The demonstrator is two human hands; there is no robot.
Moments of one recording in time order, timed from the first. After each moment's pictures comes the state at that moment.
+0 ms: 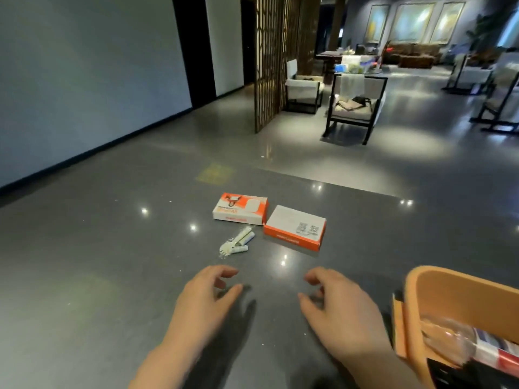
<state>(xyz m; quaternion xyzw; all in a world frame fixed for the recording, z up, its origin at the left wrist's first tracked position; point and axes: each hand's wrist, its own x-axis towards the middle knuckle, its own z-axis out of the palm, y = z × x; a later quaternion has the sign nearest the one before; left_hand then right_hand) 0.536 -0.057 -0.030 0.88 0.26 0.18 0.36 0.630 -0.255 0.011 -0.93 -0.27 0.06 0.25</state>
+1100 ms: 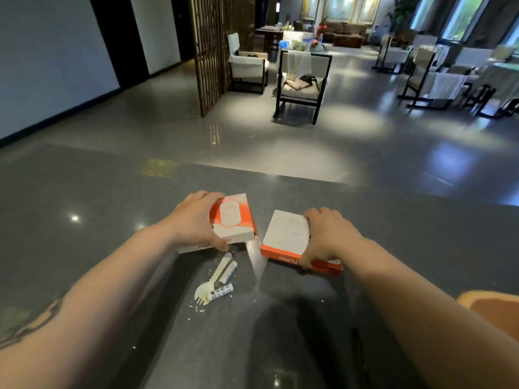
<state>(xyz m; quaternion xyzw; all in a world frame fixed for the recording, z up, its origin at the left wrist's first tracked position) 0.764 0.117 -0.019 0.98 0.05 -0.02 0.19 0.830 -0.146 0.001 -0.97 -0.21 0.15 0.00</state>
